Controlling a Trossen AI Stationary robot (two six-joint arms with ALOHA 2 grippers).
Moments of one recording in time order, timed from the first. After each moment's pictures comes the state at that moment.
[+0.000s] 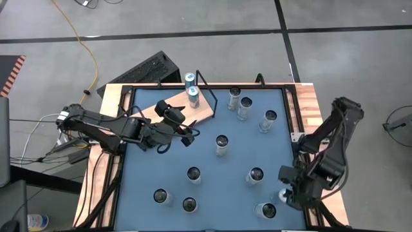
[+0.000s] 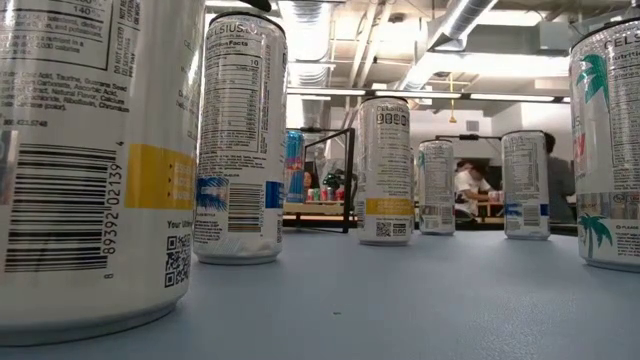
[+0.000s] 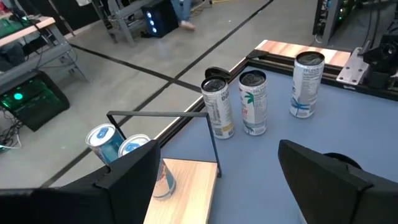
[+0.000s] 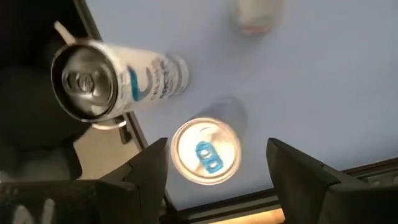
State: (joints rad) left arm -0.24 1.37 1.33 -0.45 -0.95 -0.25; right arm 1.00 1.31 1.21 -1.17 0.10 1.39
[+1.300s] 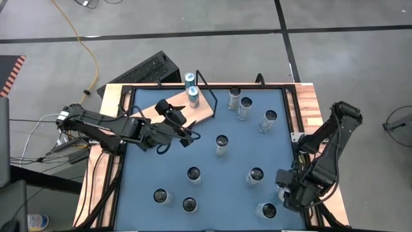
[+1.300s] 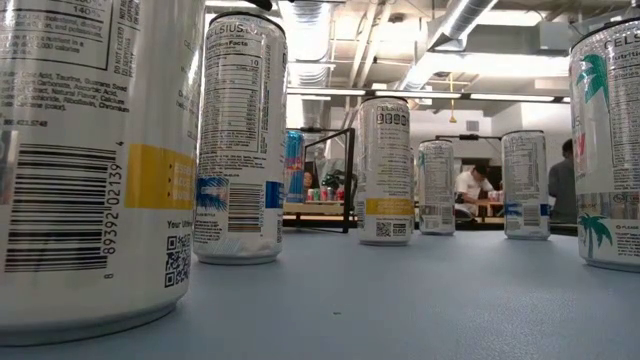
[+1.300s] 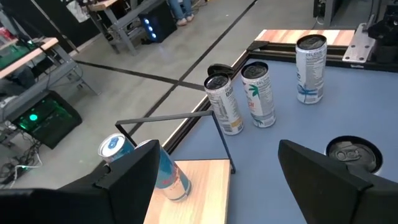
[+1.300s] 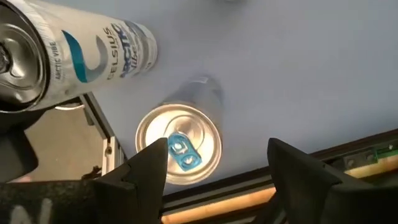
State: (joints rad) left arm -0.23 1.37 1.33 -0.47 -0.95 -0.12; right arm 0.97 1.38 1.21 -1.25 0.02 1.36
